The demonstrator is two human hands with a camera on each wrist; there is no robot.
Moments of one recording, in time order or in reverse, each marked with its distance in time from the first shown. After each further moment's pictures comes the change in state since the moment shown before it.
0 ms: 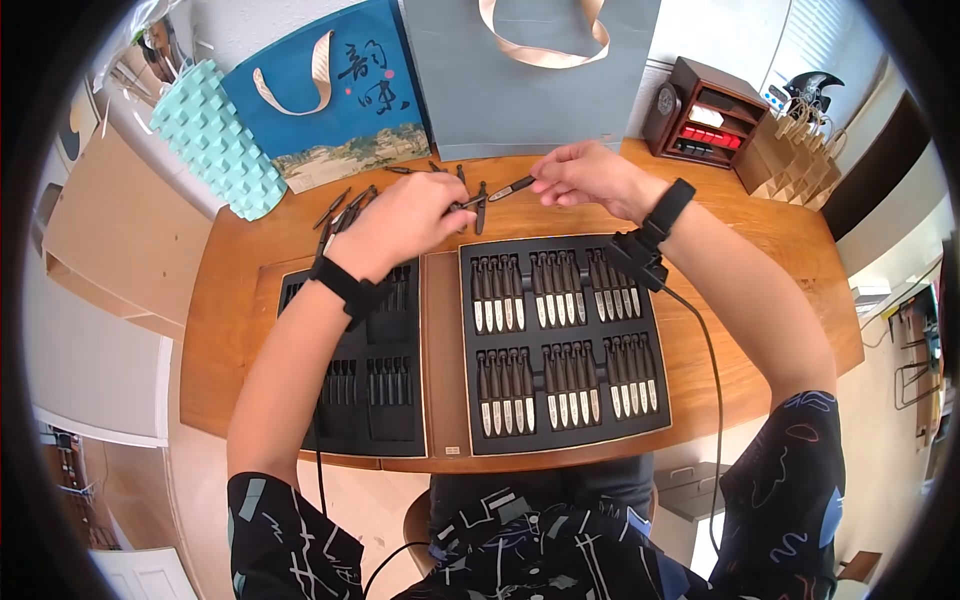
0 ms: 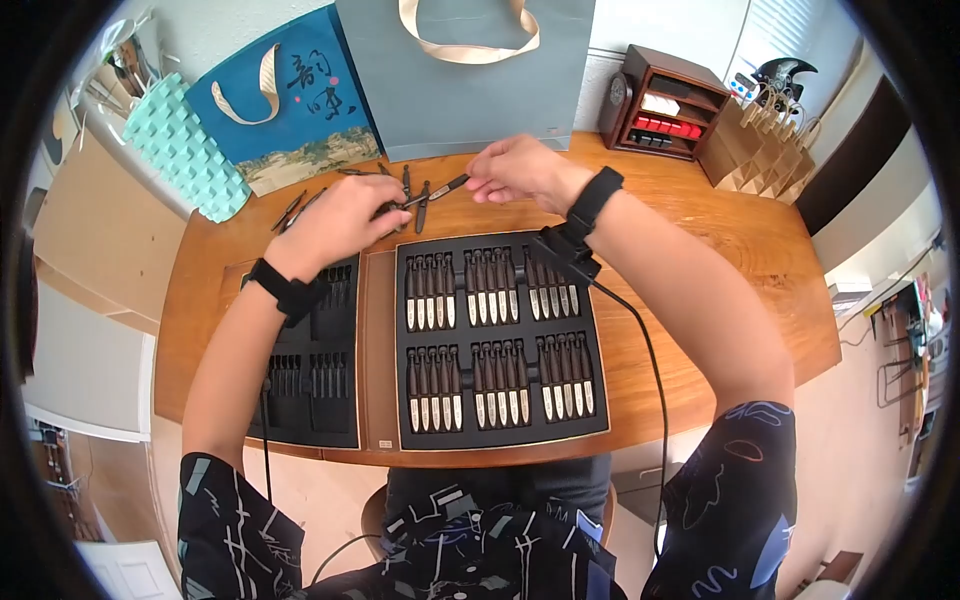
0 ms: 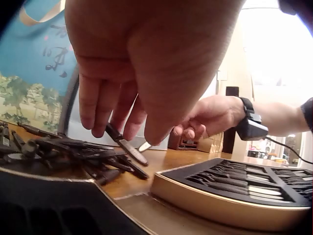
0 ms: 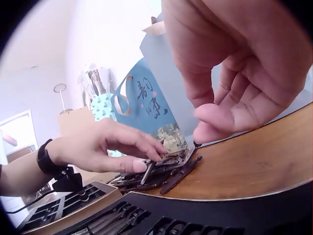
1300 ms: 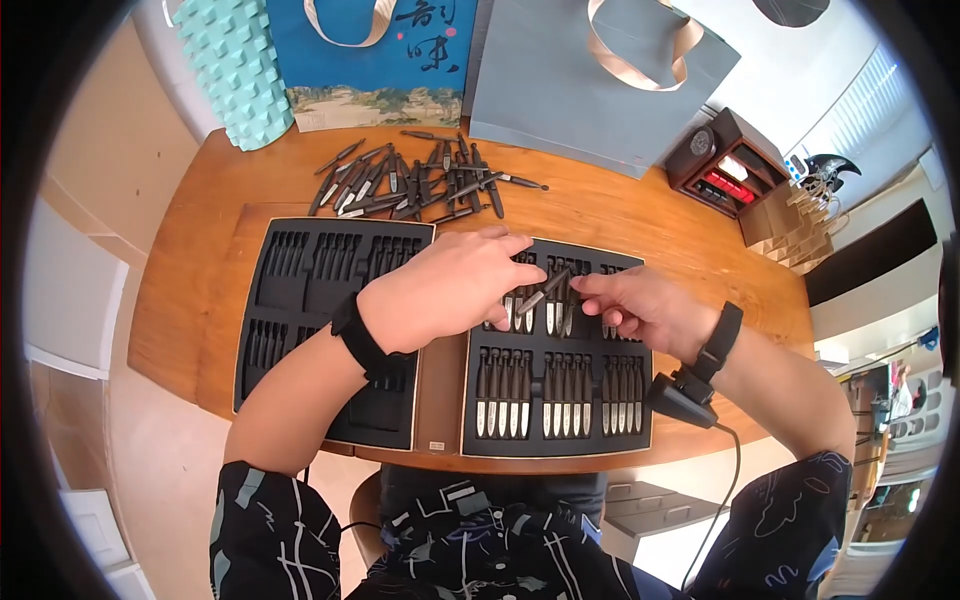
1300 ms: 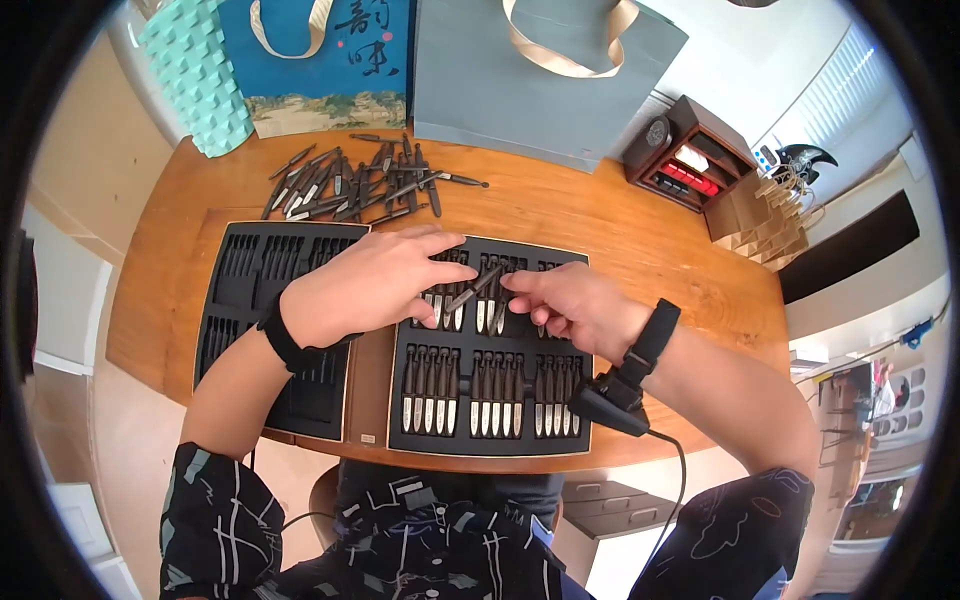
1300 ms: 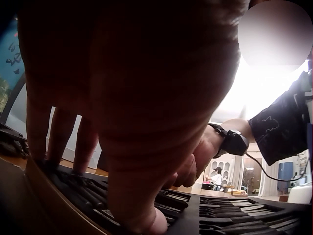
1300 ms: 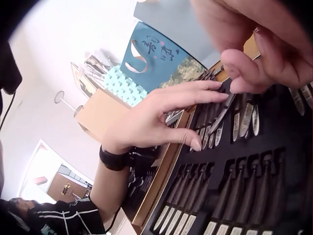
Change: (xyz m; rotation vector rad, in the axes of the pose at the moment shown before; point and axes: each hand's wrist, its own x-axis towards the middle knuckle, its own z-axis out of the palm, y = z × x) left_hand -0.047 0.064 0.030 -0.146 -0.044 0.087; right_hand -0.100 0.012 0.044 0.135 0.100 0.575
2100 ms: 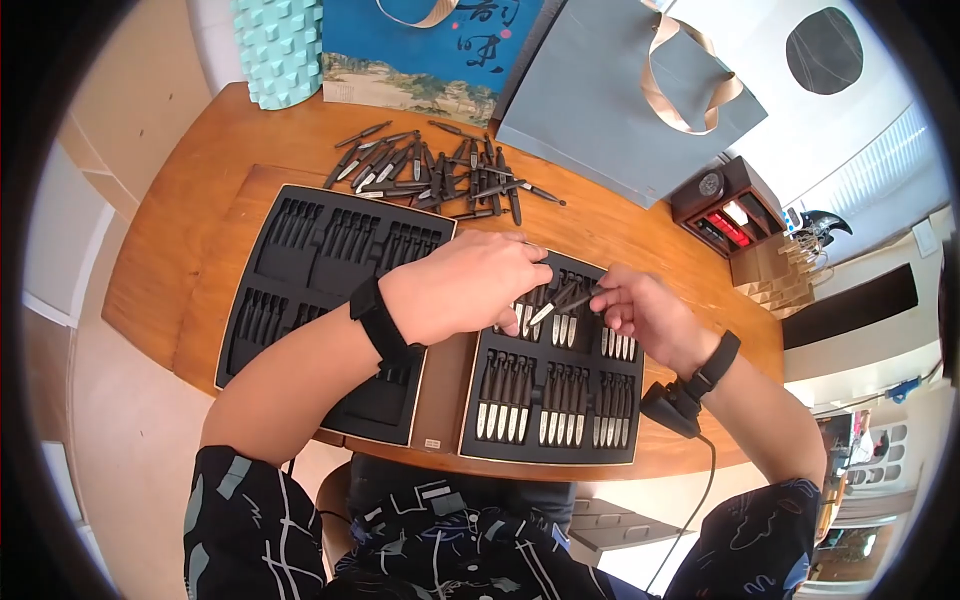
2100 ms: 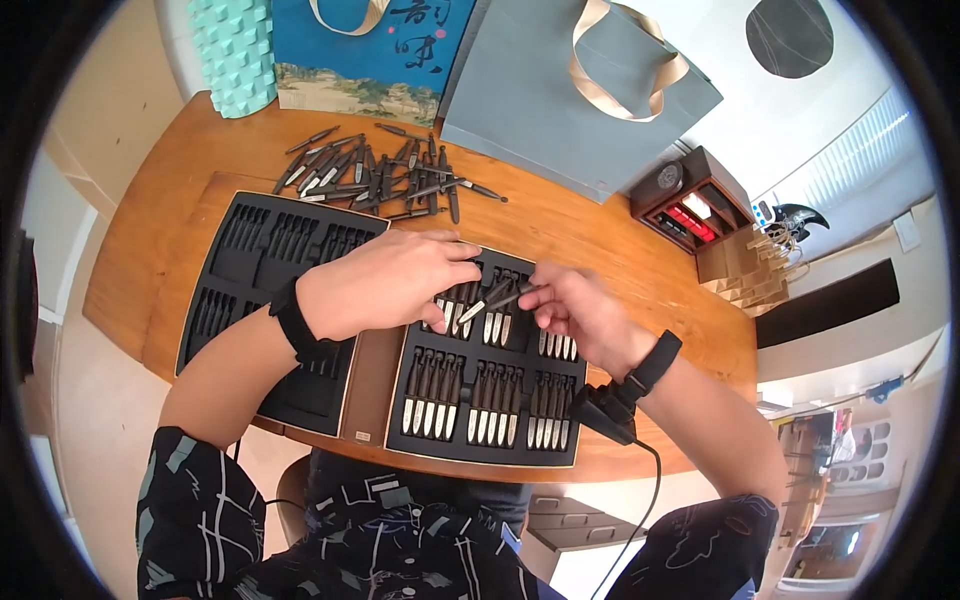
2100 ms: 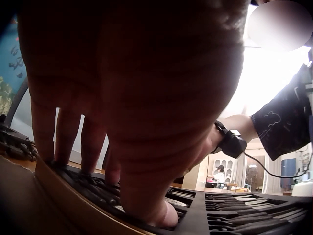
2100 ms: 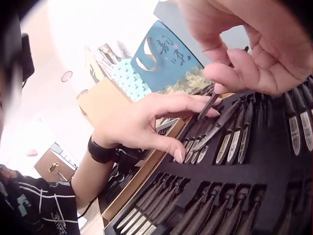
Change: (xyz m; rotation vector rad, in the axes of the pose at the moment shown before) left_hand -0.004 -0.003 0.001 -0.013 0.031 -0.014; right_hand -0.004 -0.011 0.000 0.064 -0.001 -0.173
